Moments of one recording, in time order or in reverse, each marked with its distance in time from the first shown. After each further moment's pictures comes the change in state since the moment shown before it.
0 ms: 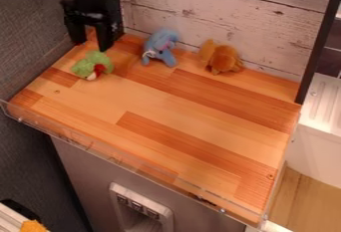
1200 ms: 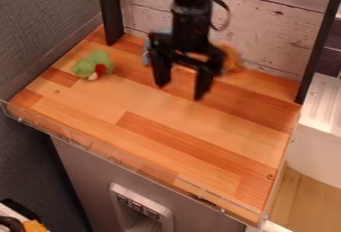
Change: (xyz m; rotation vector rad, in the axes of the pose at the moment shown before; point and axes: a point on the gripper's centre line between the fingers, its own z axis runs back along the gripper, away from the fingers) arm -0.043 -0.186 0.022 0.010 0.011 -0.016
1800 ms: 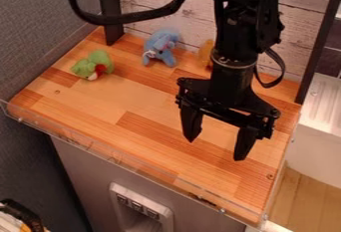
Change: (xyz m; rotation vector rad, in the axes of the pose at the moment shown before) arm -0.067 -0.093 -0.004 0.013 -0.030 0.018
